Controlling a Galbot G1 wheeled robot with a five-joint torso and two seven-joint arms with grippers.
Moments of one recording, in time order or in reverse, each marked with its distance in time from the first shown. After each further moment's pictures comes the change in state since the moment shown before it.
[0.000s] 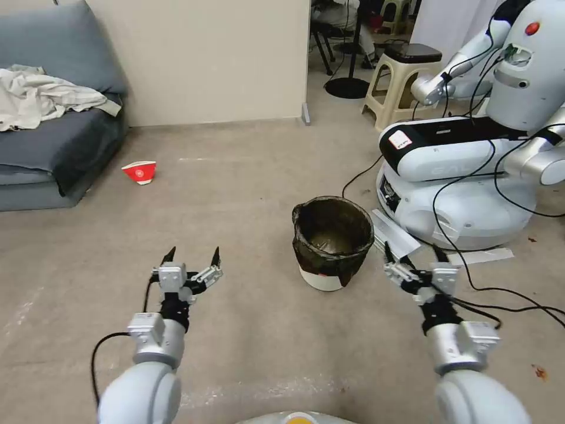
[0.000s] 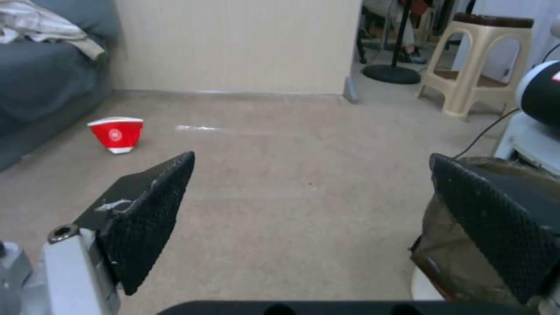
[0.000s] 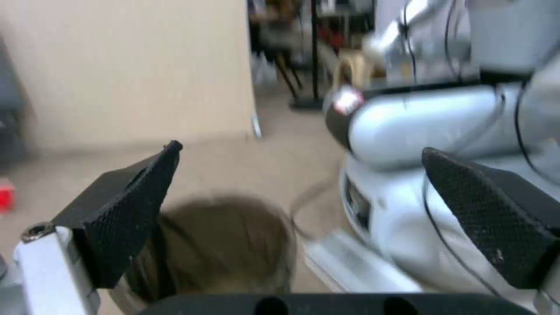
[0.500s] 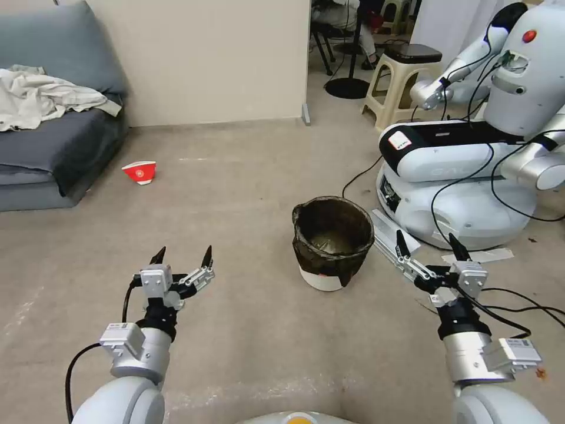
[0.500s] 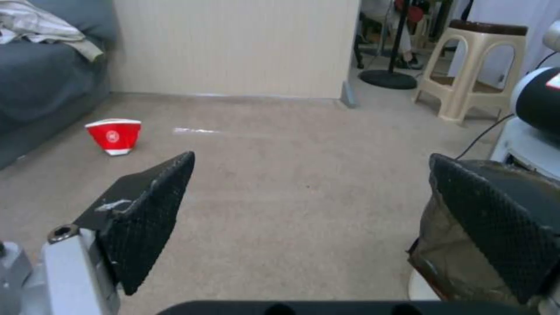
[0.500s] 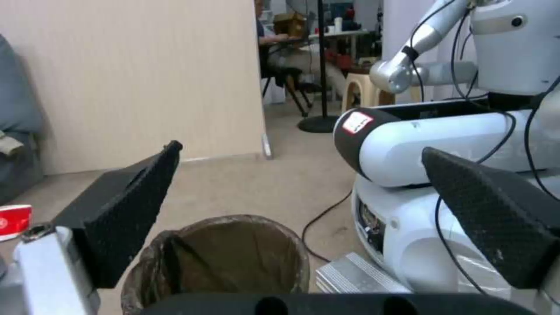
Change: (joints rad) left arm 0.012 0.007 -0.008 0.015 -0.023 -0.040 0.010; right arm -0.006 0.001 0.000 -0.011 0.017 0.064 -0.017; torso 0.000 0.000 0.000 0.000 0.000
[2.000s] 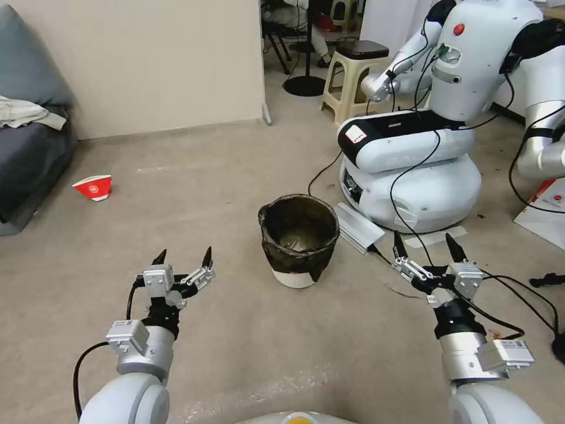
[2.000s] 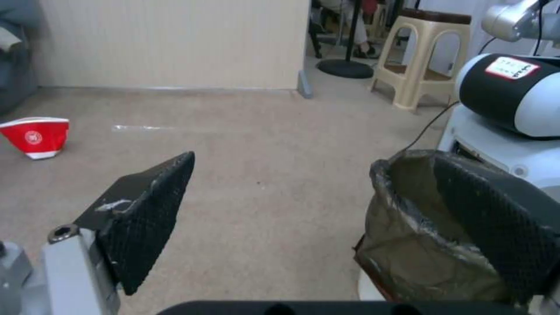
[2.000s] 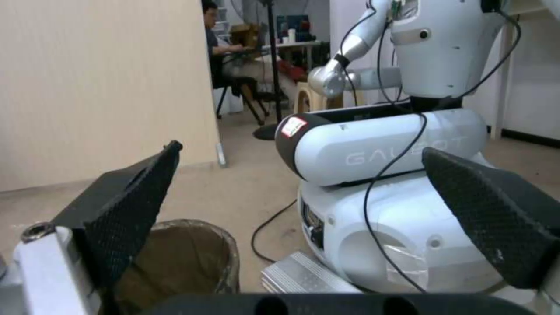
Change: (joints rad) left arm -0.020 0.003 0.014 0.030 -0.012 0.005 -0.038; right arm 0.011 -0.003 -0.002 -0.035 0.001 0.046 -0.016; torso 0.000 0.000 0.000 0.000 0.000
